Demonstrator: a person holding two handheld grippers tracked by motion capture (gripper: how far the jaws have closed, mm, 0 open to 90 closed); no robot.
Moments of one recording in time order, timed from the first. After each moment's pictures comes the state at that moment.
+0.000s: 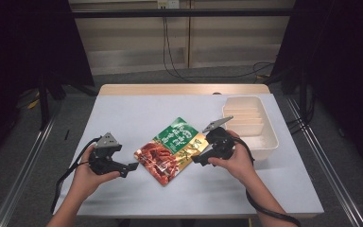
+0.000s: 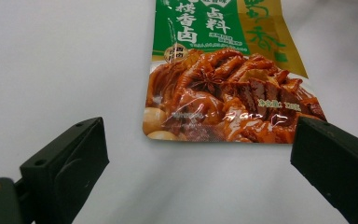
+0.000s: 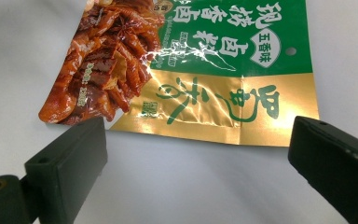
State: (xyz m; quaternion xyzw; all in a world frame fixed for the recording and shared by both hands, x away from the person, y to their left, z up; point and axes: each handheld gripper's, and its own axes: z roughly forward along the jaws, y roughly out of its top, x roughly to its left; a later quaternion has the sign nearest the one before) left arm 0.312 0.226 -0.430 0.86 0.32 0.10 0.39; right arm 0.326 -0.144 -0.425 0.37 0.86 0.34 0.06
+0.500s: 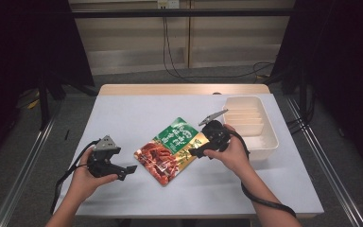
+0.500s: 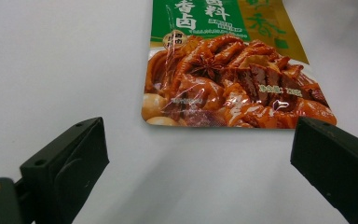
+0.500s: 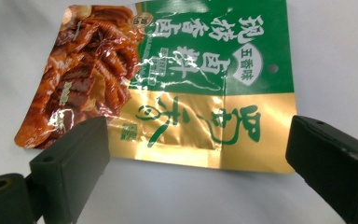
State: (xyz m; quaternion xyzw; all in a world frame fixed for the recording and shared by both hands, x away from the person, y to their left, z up) left arm 0.309 0.232 -0.437 0.86 0.32 0.10 0.38; right arm 0.349 -0.136 -0.422 0.38 0.86 0.33 0.06
